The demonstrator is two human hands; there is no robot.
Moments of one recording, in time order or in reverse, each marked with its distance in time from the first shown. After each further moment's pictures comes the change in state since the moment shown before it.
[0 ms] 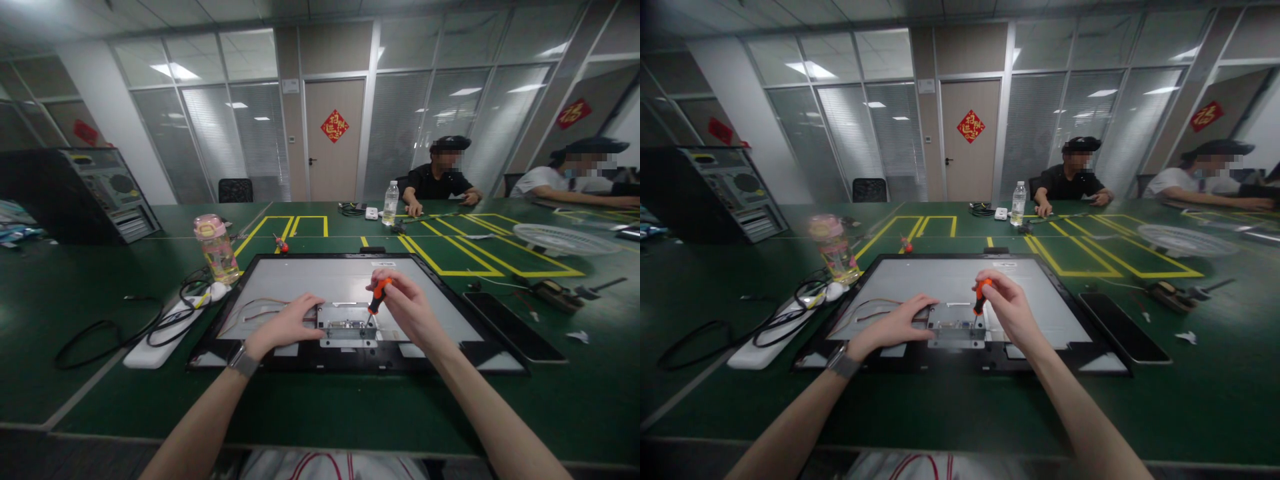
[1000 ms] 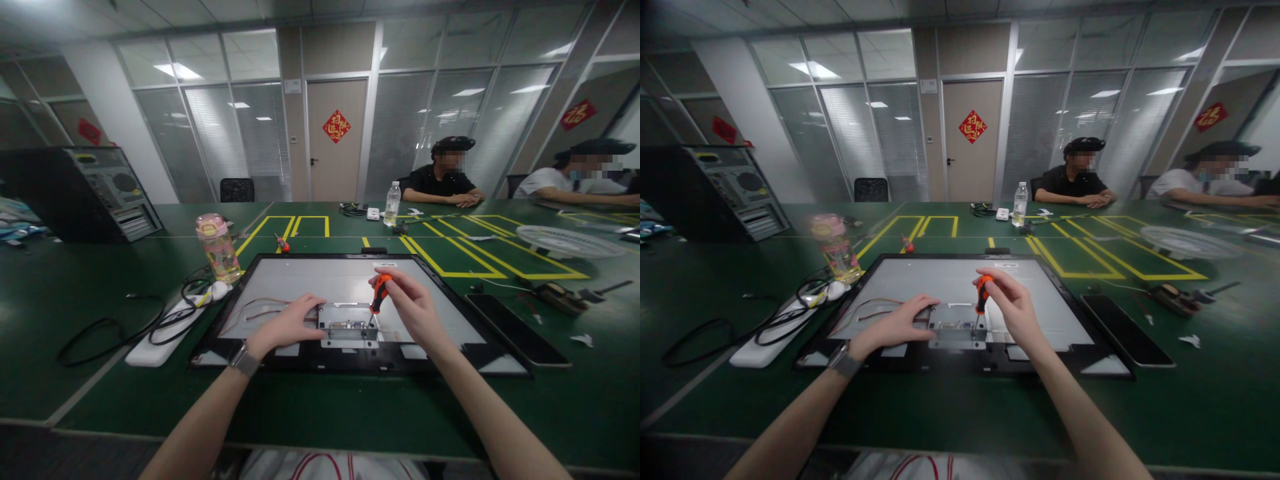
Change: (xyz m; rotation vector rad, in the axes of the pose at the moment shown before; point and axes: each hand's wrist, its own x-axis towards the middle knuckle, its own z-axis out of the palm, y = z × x) left_hand -0.001 -0.001 0.001 0.000 -0.001 -0.005; right_hand 0.000 0.005 -0.007 -0.225 0.016 -0.039
